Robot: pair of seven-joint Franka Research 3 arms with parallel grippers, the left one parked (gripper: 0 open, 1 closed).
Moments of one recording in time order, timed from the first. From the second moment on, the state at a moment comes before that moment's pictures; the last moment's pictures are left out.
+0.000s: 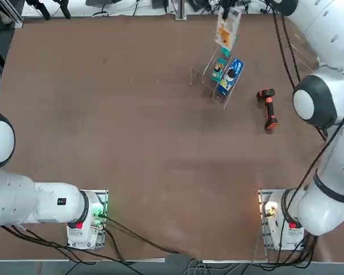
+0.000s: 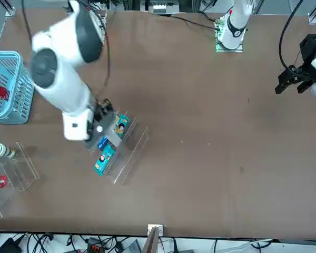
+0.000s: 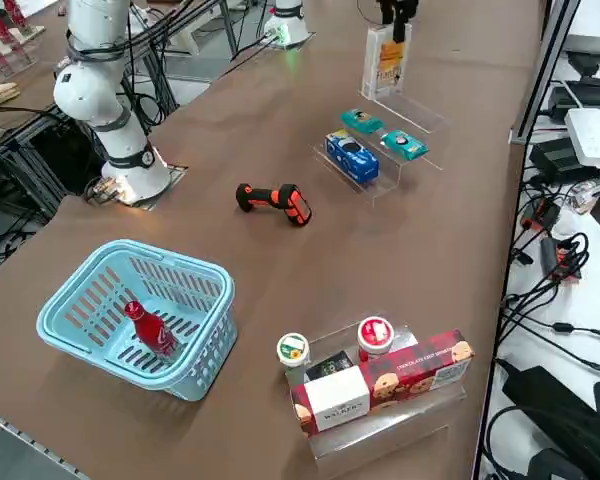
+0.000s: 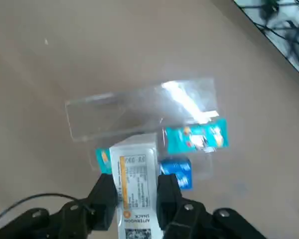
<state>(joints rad) 0.44 0.55 -0.10 -0.97 0.11 1.51 -0.44</state>
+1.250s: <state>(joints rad) 0.02 0.17 -0.42 -1.38 0.09 1.35 -1.38</state>
